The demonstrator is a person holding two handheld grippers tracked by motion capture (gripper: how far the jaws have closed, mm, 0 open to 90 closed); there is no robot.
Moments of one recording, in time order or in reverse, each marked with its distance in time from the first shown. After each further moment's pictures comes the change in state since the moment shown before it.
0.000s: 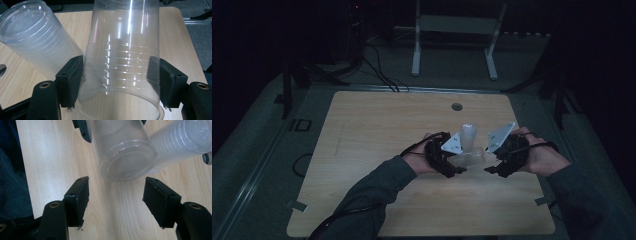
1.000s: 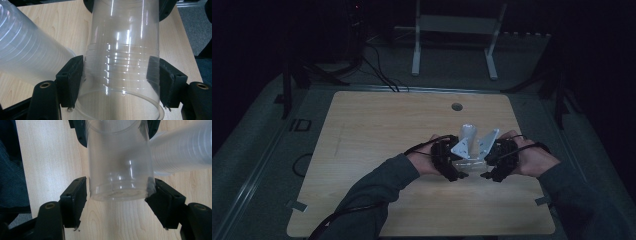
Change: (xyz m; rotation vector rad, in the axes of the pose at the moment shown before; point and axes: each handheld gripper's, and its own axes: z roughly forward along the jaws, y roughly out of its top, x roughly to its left) left arm -0.006 0.012 0.010 0.105 -0.065 0.059; right arm 0.006 0.012 0.023 0.093 0.025 -0.085
